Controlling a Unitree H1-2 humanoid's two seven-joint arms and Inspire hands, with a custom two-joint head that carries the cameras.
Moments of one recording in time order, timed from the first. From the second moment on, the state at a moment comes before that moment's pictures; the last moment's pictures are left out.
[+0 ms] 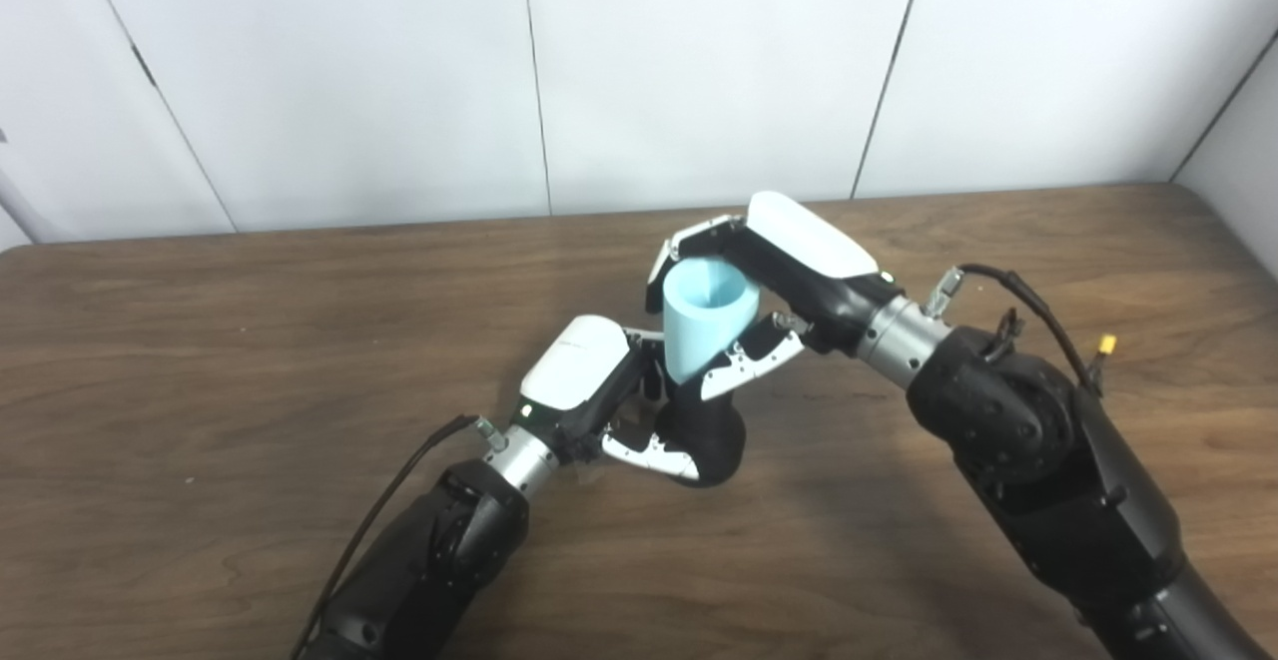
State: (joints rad) left arm -0.44 0.16 -0.53 0.44 0.75 -0.40 0.16; right arm -0.44 -0.41 0.34 -0.39 -0.45 0.27 0.43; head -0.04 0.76
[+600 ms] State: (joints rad) left arm -0.43 0.16 -0.53 0.43 0.75 -0.40 0.15; right arm -0.44 -0.44 0.36 -0.43 -0.43 0.41 0.49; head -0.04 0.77
